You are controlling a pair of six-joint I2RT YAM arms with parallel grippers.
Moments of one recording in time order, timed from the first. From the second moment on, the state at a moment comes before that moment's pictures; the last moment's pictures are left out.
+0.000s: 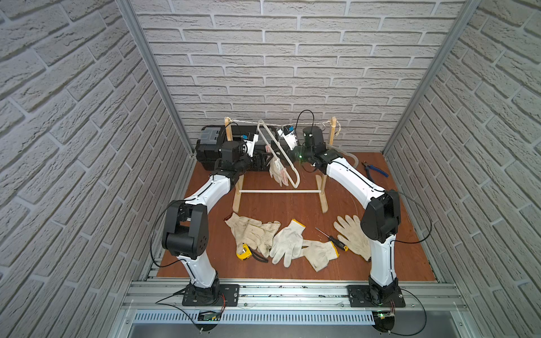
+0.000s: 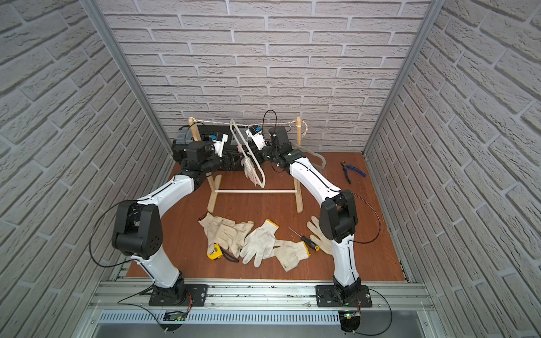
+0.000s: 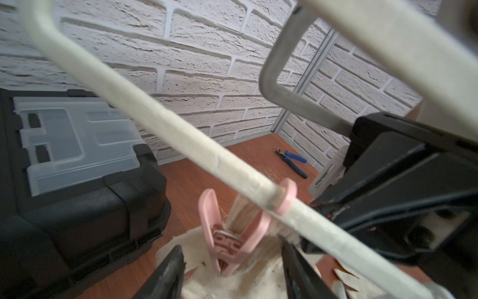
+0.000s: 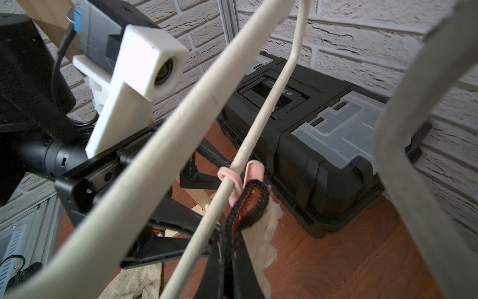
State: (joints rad) left arm -0.22 1.74 1.29 0.18 0.66 -0.20; right arm 0.44 2.07 1.98 -0.36 -0.56 -0.02
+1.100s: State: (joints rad) left arm -0.21 1.80 1.38 0.18 0.83 -0.10; right arm 0.41 2.12 2.10 -0.50 -0.64 -0.10
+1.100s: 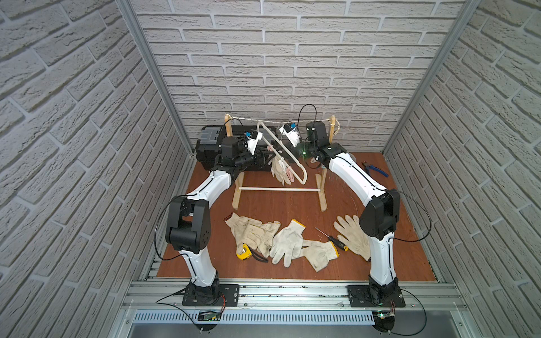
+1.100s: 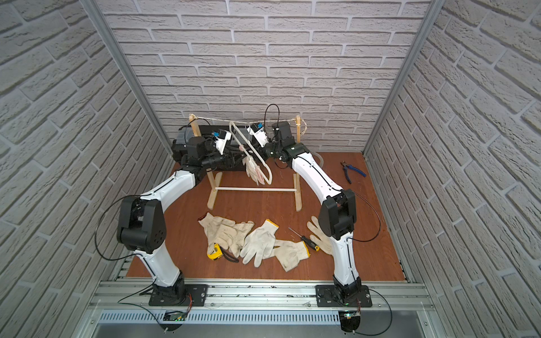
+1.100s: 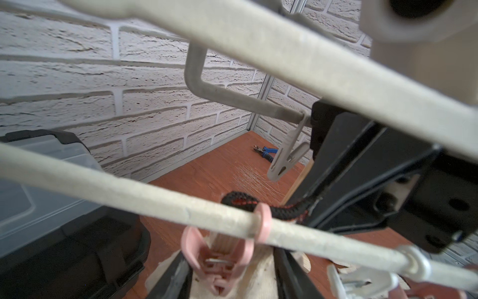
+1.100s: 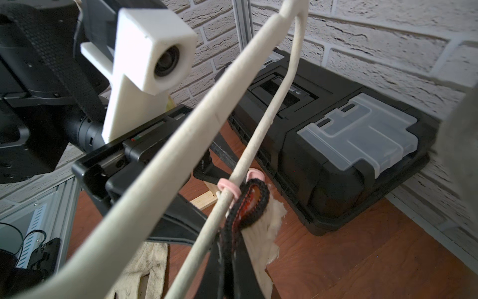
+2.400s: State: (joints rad) left arm -0.20 1.81 1.41 0.07 0.95 0.00; right arm 0.42 2.10 2.05 -0.82 -0.52 -0.40
